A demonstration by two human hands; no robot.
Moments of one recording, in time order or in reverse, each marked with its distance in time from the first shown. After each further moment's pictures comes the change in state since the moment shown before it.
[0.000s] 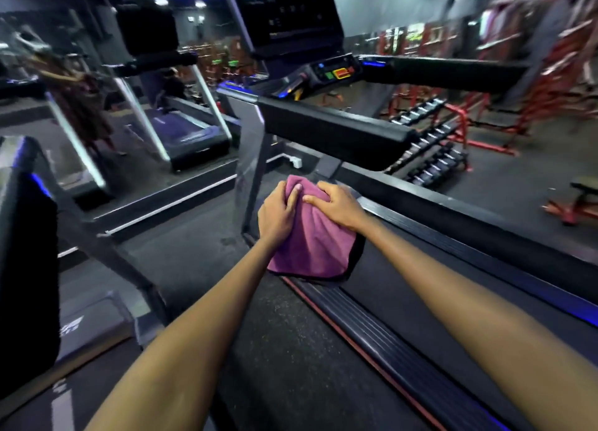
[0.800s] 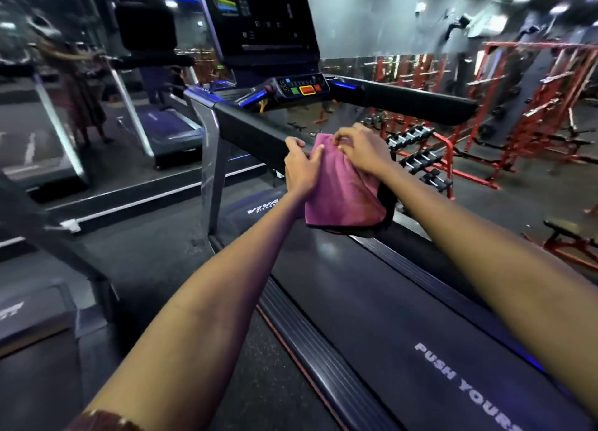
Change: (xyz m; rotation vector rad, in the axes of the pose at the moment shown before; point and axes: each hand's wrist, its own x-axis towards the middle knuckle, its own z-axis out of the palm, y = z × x) left_hand 0.043 0.196 0.143 -0.406 0.161 -0.128; right_hand 0.018 0.097 -0.222 -0.415 0.164 -0.068
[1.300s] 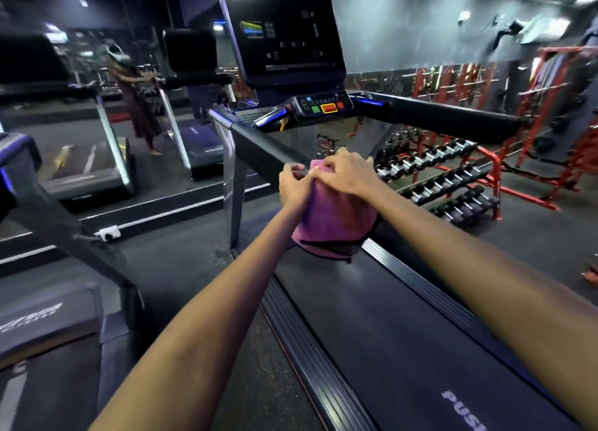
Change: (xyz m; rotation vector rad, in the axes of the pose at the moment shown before) left_hand 0.047 -0.026 0.022 -0.003 0.082 -0.171; right_hand 0.042 -0.004 0.018 -0.052 -0.212 -0.027
